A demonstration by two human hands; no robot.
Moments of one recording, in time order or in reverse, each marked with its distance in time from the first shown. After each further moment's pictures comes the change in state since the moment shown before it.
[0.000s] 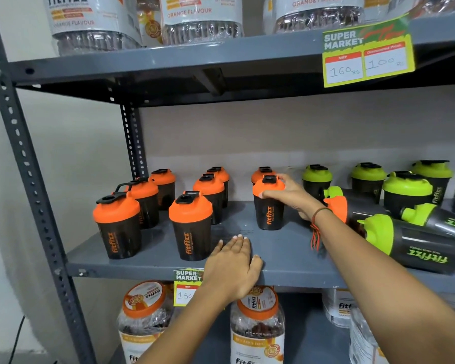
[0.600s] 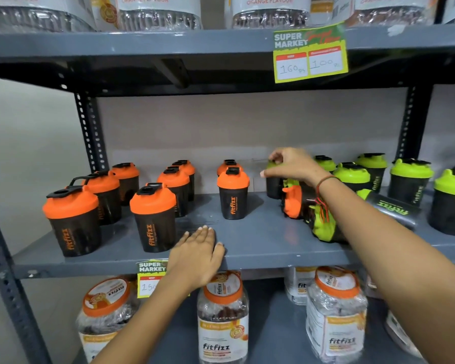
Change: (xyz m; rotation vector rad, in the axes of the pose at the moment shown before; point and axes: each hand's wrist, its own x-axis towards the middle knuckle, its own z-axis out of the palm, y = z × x) left_hand -0.004 0.000 -0.002 0.046 0.017 0.010; right_hand -0.044 -0.051 -0.096 -0.700 0.110 -0.122
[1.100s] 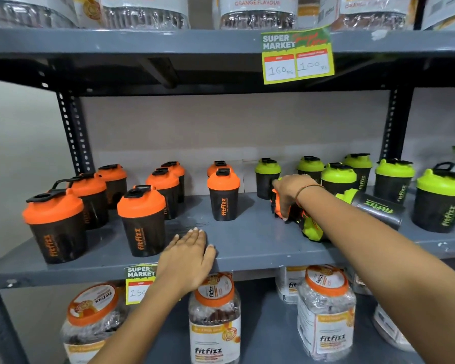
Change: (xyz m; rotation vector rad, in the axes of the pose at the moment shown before) left_hand 0.000 0.004 0.001 -0.007 0.027 0.015; right_hand -0.017 0.007 0.014 -0.828 -0.445 0.213
